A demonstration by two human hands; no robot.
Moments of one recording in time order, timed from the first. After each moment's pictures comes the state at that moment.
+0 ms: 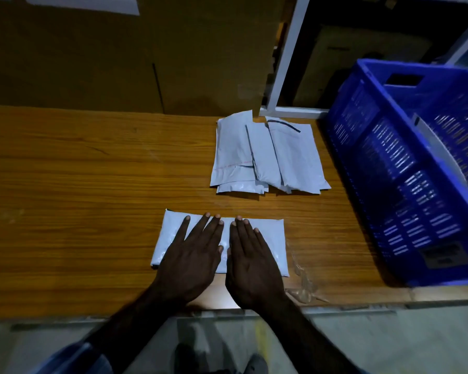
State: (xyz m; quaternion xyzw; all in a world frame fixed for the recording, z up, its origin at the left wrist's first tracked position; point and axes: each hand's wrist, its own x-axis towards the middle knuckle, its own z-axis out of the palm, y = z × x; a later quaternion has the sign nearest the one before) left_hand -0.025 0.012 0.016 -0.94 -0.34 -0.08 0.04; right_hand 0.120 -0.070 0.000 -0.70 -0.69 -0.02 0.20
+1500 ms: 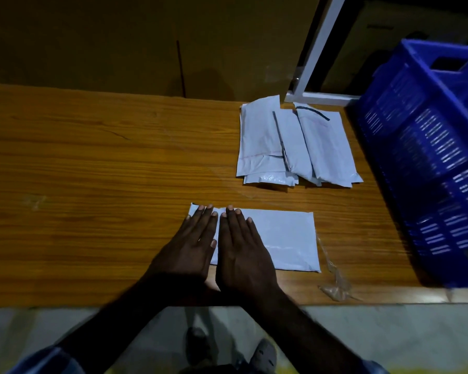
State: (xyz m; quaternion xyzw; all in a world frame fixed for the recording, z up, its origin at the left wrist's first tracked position) left_hand -0.080 0.037 0.005 -0.93 -0.36 -0.11 -0.06; right_hand 0.054 -0.033 0.012 -0.70 -0.70 0.01 0.15
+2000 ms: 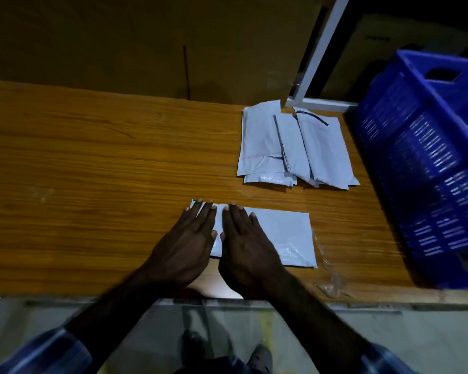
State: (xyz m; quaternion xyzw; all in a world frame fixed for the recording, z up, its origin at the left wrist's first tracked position) left_hand -0.080 0.035 0.024 -0.92 -0.37 -0.11 -0.04; right_hand 0.073 -0.036 0.033 -0.67 -0.73 0.09 0.11
